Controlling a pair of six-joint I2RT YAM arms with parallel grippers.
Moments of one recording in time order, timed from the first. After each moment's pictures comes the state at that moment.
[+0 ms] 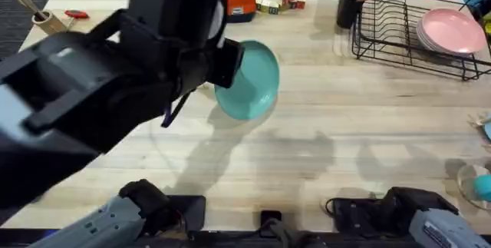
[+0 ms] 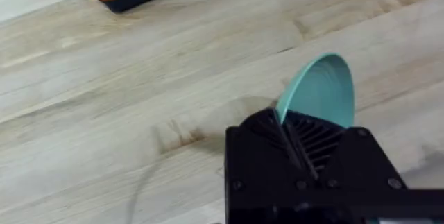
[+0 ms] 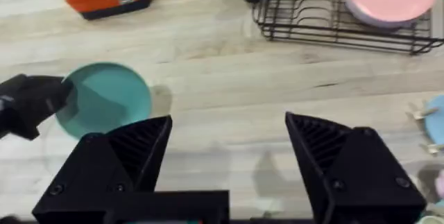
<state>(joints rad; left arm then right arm) -0.59 1.01 0.92 -0.59 -0.22 -0.16 -0.14 0.88 1.81 -1.58 -0.17 0.08</state>
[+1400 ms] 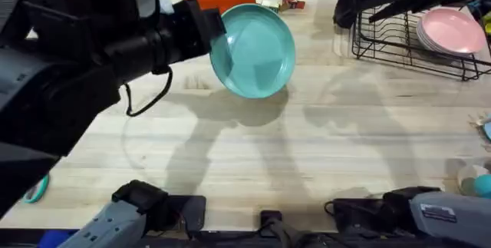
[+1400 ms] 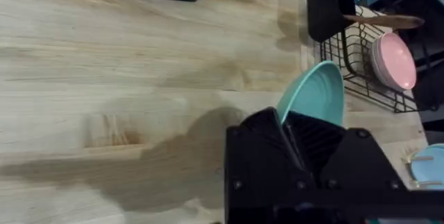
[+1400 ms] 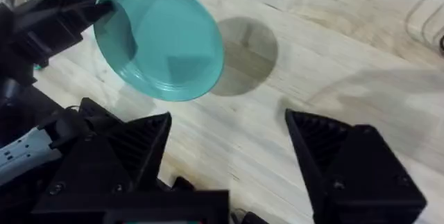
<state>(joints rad) -0.33 0.91 0.92 -0.51 0.12 -0.55 0.16 1.42 1.81 -1.45 -0.46 -0.05</state>
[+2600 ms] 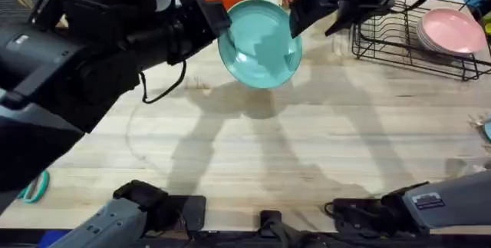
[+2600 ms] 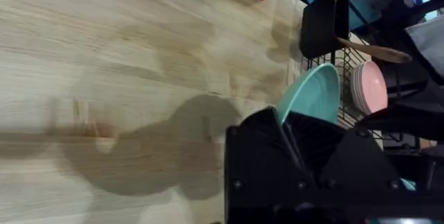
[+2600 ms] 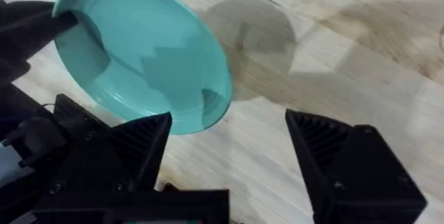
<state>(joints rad) -0.33 1.00 0.92 -0.43 0.12 -0.74 0.28 1.67 1.81 -1.35 -0.39 -0.02</state>
